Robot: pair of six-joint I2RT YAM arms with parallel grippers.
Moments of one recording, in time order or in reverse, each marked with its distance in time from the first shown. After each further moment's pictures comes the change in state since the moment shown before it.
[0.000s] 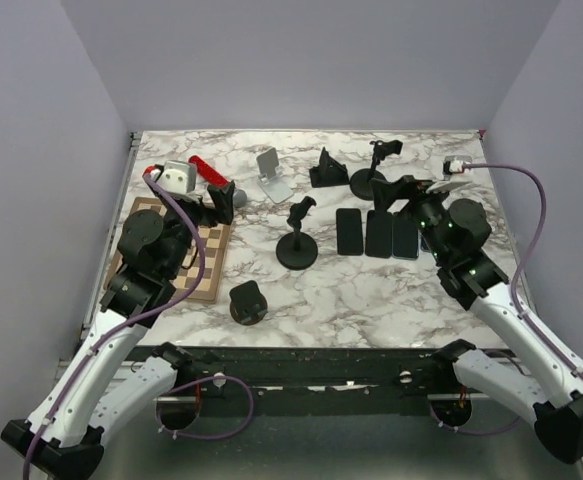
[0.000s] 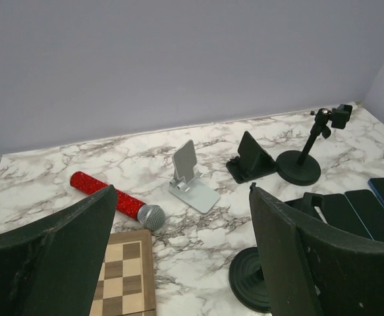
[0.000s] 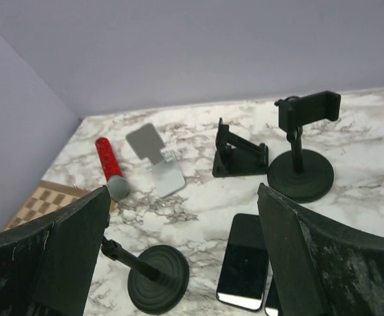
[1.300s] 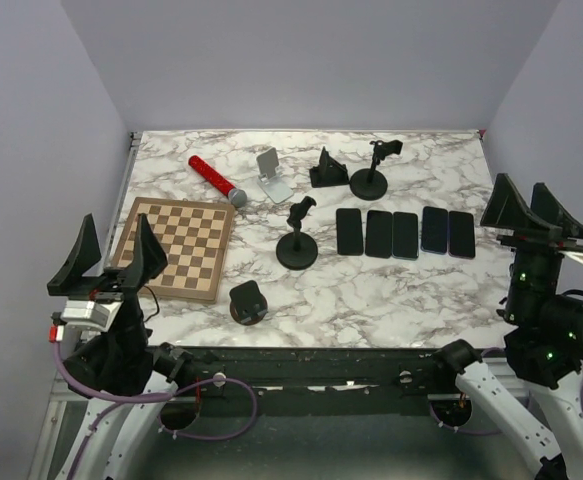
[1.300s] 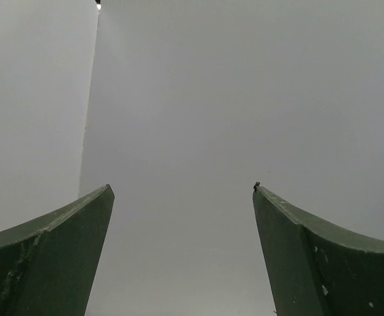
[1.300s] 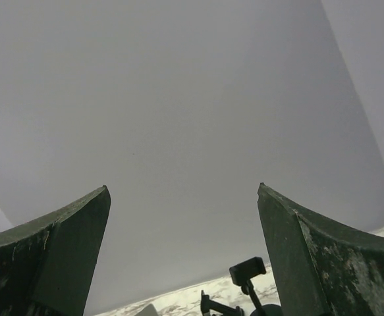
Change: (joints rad) left arm 0.071 -0.641 -0.446 0.690 -0.089 0.248; right arm 0.000 -0.573 0.017 0.130 0.303 -0.172
